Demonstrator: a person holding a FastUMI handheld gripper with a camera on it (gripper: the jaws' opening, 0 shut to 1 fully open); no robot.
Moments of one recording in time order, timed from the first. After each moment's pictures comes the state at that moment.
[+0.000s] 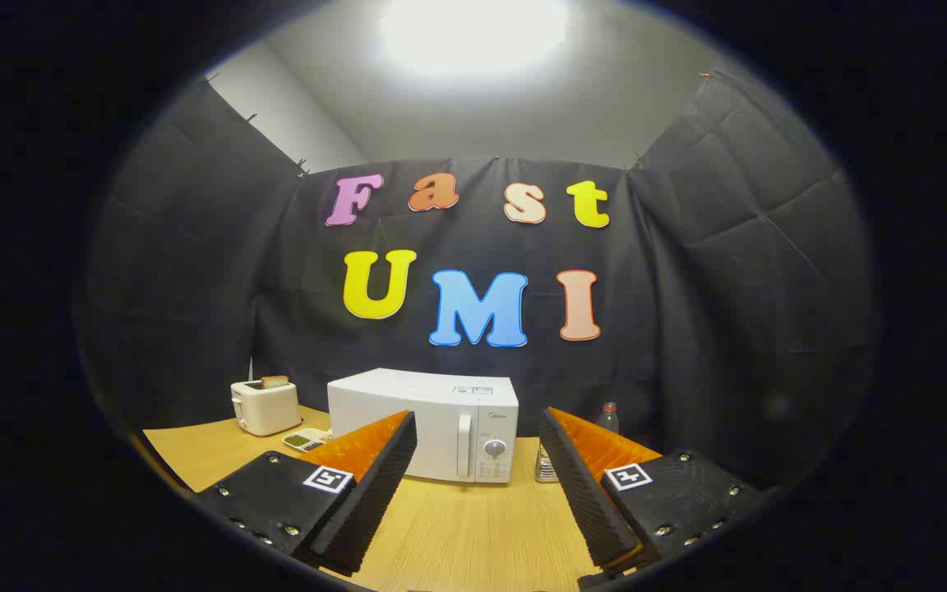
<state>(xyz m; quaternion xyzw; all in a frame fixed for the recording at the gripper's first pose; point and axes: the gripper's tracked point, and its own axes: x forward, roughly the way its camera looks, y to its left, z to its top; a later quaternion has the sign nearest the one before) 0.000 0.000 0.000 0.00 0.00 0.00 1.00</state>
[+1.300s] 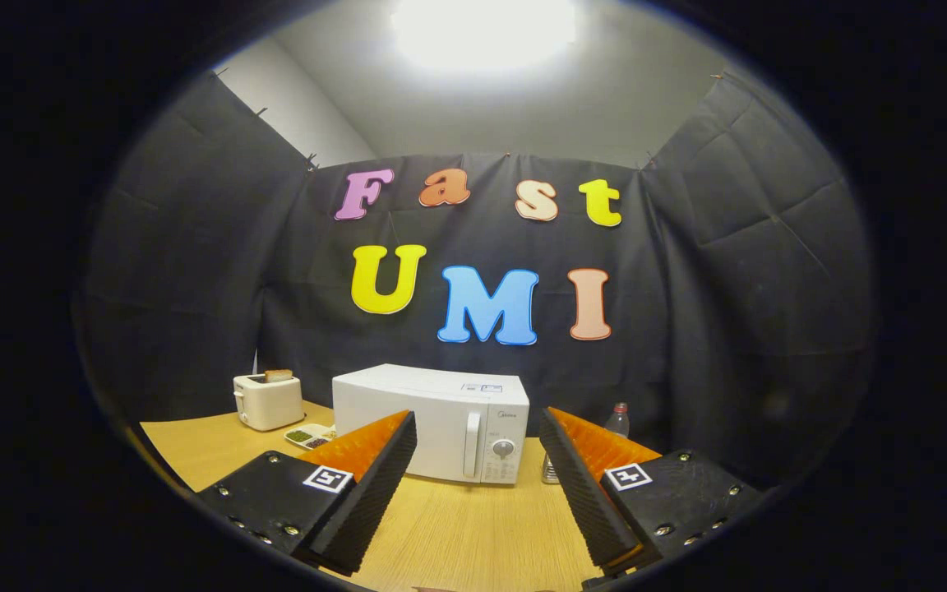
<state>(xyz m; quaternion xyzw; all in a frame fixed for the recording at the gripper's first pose) 0.018 0.017 -0.005 0.00 0.00 0.02 1.00</state>
